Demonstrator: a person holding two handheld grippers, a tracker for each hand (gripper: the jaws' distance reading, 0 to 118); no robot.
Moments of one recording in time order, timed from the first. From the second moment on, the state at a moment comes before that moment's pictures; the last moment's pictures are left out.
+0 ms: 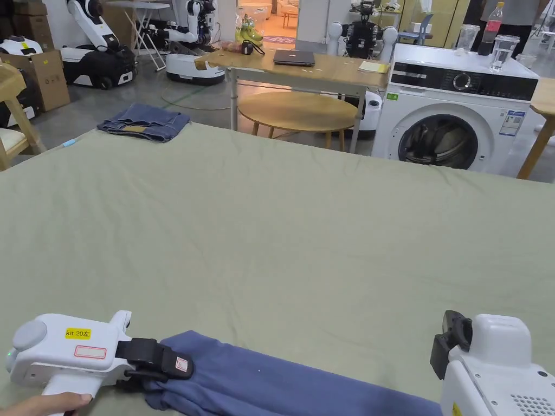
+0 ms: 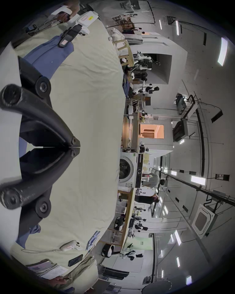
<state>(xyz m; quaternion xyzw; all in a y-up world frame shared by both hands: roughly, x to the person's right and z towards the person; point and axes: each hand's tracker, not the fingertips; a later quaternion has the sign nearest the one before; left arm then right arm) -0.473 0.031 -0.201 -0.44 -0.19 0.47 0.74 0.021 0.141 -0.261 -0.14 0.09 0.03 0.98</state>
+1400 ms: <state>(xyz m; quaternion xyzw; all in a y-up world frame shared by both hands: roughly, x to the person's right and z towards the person) -0.326 0.126 -0.243 -0.51 -0.23 0.36 0.75 0.044 0.137 -0.265 -0.16 0.09 0.03 0.98</state>
